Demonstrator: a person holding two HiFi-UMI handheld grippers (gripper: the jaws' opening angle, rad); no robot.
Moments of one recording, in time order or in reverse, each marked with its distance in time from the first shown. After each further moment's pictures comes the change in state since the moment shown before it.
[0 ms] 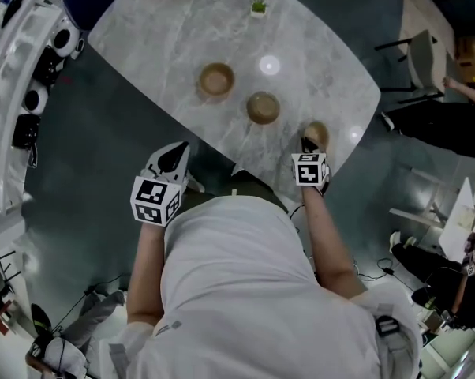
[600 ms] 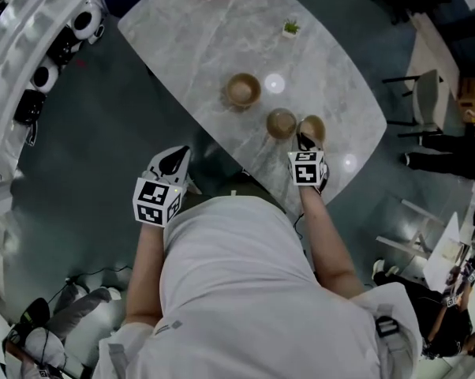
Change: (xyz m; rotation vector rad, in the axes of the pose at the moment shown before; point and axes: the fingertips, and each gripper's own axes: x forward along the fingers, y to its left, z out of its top) left arm -0.045 0.048 -0.021 -0.060 -0.040 0.096; right arm -0.004 0.063 0.104 -0.164 -0.121 0.058
